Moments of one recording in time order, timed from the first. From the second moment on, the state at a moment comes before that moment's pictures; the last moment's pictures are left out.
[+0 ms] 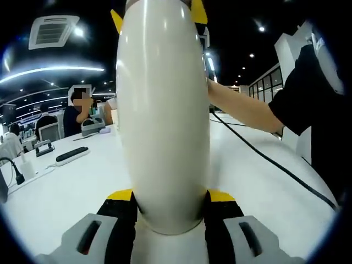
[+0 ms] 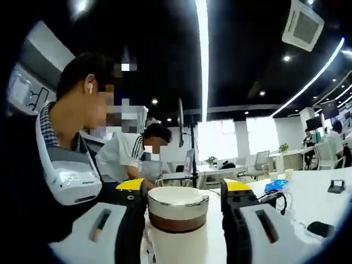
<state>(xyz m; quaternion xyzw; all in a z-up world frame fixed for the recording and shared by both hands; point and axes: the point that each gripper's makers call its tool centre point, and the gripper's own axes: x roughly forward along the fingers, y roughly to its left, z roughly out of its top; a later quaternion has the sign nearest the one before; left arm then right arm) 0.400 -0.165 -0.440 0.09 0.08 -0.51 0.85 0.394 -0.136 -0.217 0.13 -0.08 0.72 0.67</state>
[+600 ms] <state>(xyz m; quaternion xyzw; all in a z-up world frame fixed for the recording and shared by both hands) 0.400 -0.166 -0.441 0.10 0.08 -0.51 0.85 0.399 -0.136 -0.226 0.03 -0.11 0.57 0.81</state>
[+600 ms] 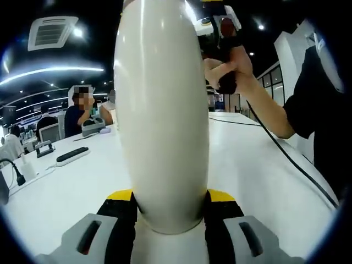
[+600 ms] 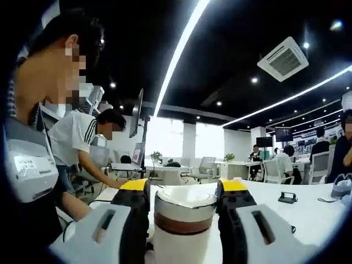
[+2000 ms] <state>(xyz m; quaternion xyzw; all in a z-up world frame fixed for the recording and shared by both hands) 0.400 -0.164 -0.443 0.11 0.09 -0.51 0.85 0.381 -0.131 -0.231 0.07 -0.07 0.78 0.61</state>
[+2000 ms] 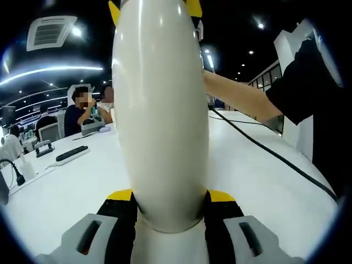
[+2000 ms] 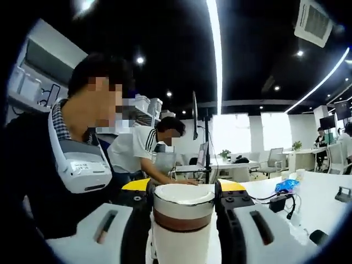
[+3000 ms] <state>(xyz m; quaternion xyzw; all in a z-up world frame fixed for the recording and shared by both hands) 0.400 -0.164 -0.446 0.10 0.09 -0.51 0.85 0.393 -0.131 -0.228 0.03 -0.12 0.60 0.79</state>
